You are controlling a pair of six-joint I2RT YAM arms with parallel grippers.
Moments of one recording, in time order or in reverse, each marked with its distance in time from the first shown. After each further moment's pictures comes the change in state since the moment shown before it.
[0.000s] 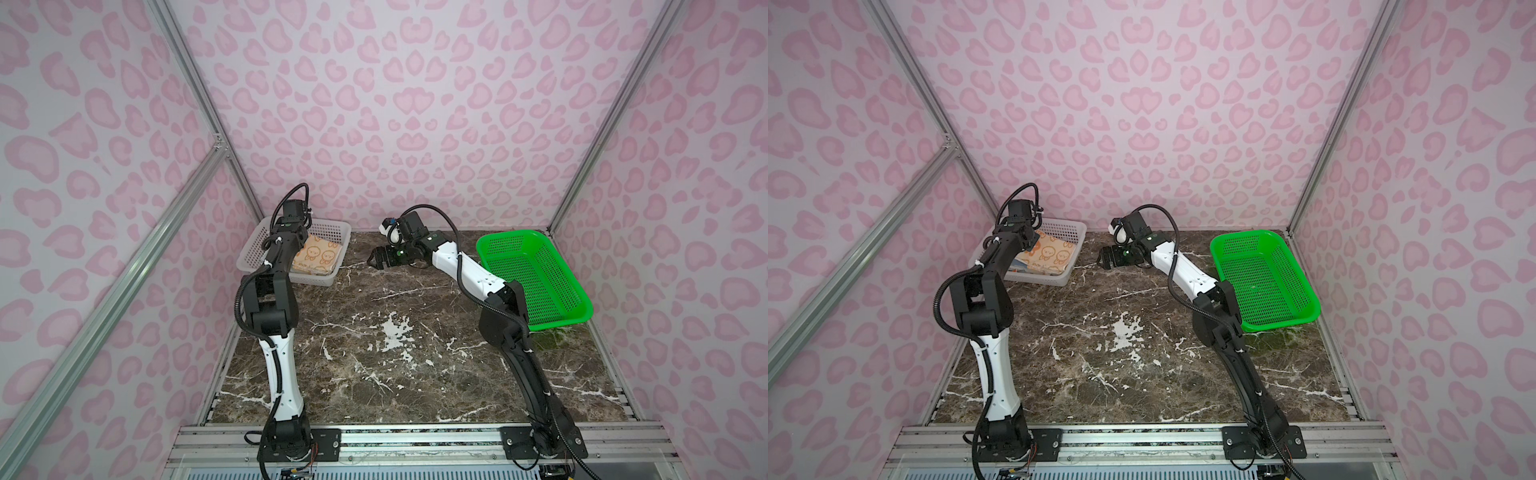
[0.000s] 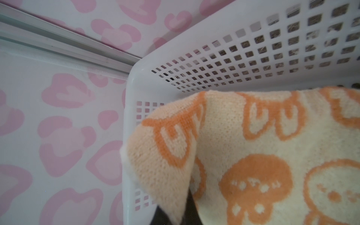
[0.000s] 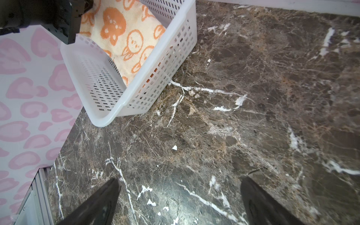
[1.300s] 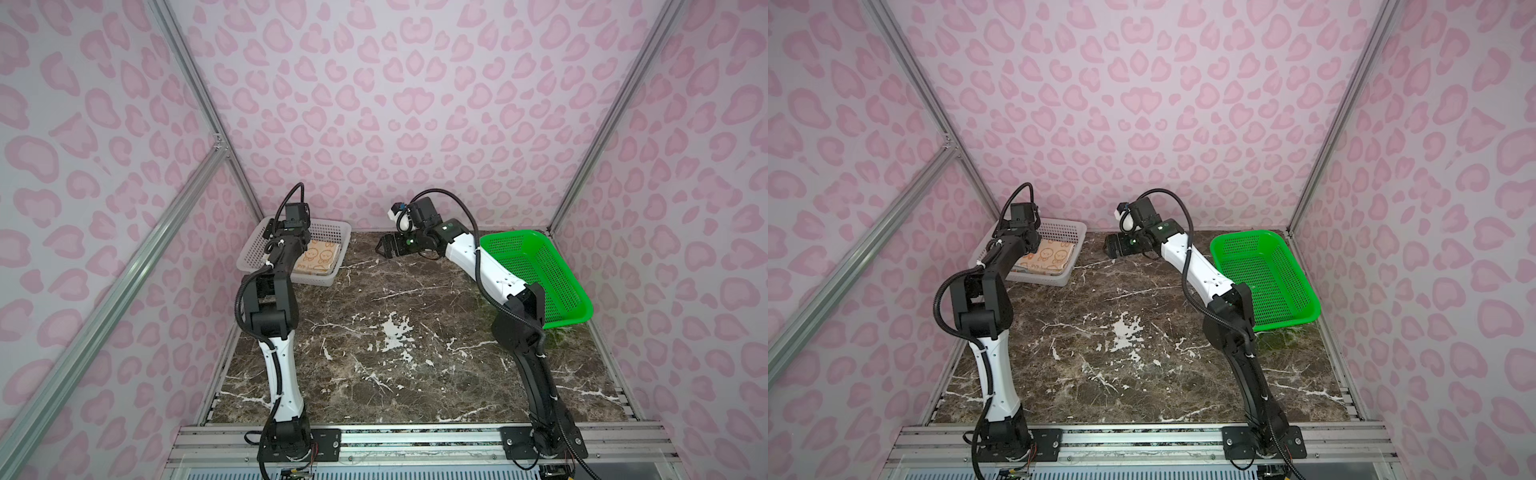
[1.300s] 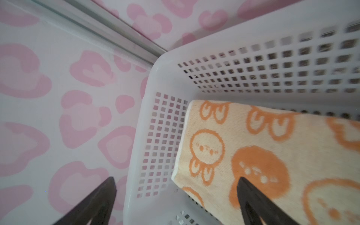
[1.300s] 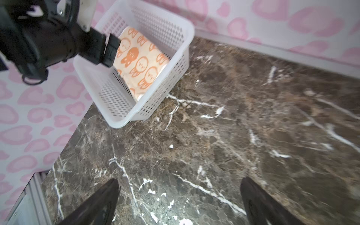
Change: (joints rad) left arm -0.045 -0.071 -0.118 0.135 -0.106 -0.124; right arm -0.042 -0.174 -0.023 -0.097 0.133 -0.058
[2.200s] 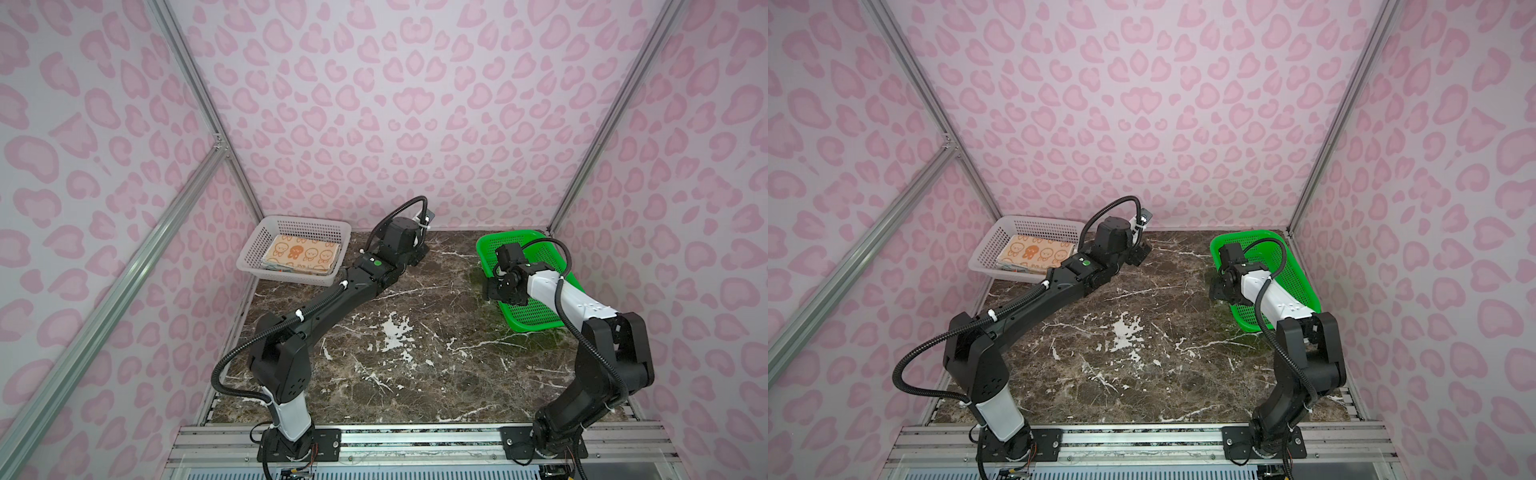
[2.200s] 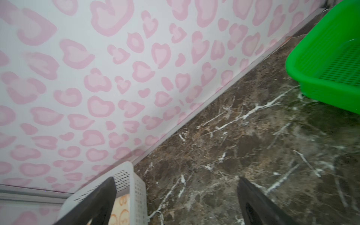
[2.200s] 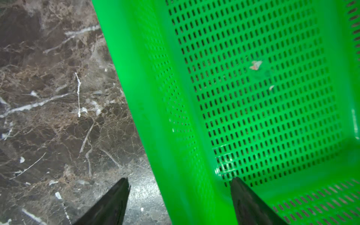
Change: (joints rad) left arm -0.747 -0.475 -0.376 0.178 0.172 -0.177; right arm -0.392 -0.611 -1.138 0.092 0.349 0.113
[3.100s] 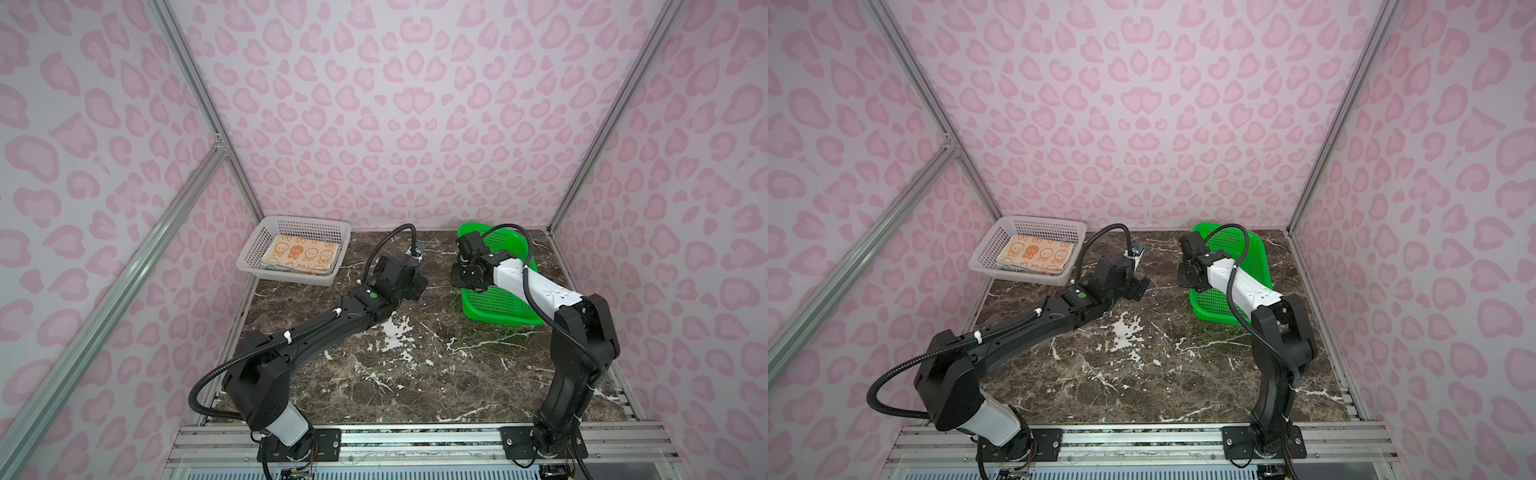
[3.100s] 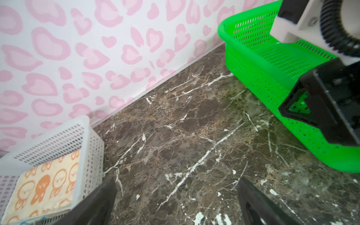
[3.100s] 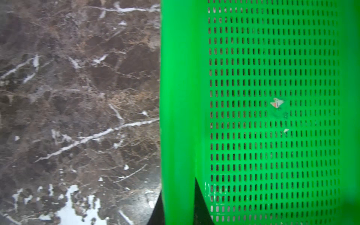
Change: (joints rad) left arm -0.047 -0.195 -0.353 0.025 -0.023 -0.241; right arm 0.259 0.206 0.317 0.026 -0.022 0.205
